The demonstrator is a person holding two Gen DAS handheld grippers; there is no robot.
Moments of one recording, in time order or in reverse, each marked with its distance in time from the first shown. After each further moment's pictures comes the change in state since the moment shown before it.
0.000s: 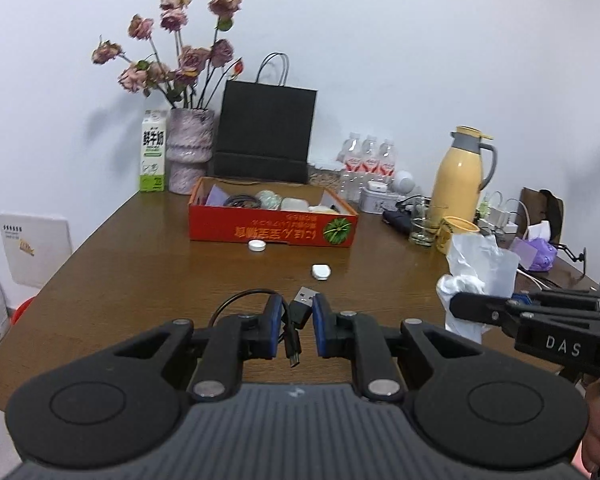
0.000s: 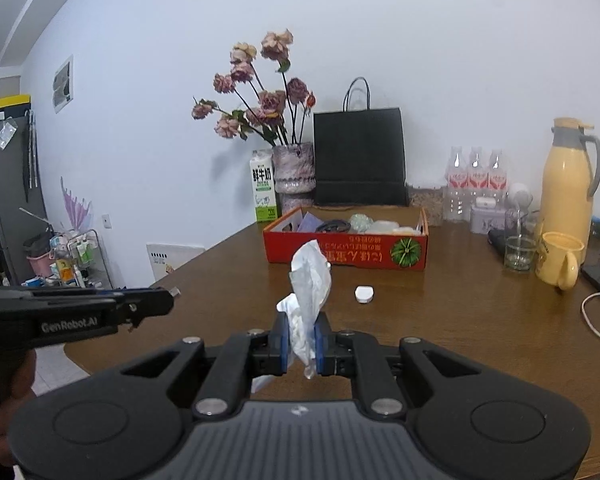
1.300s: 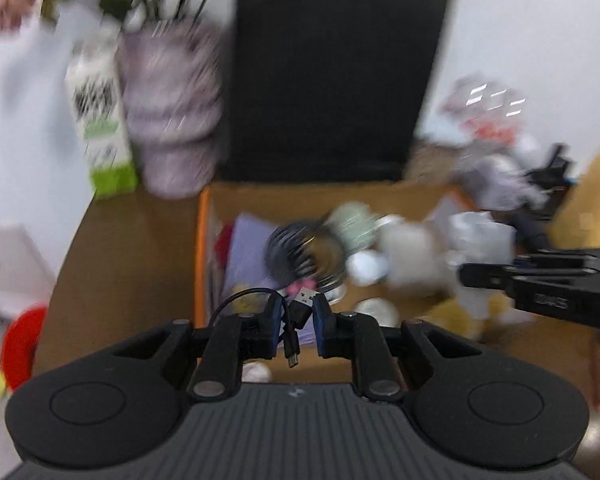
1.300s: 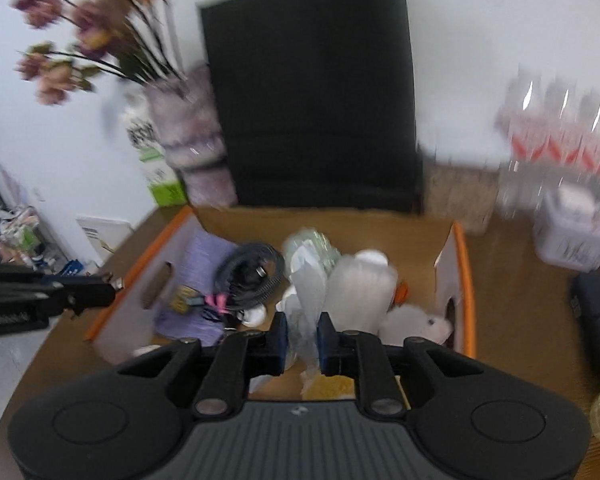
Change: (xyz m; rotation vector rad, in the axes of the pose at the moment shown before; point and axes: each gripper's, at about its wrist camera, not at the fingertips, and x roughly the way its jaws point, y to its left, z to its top) left arm 0.411 0.132 0.201 0.018 0.419 0.049; right arm 0.453 -0.146 0.192 0.111 0.387 0.009
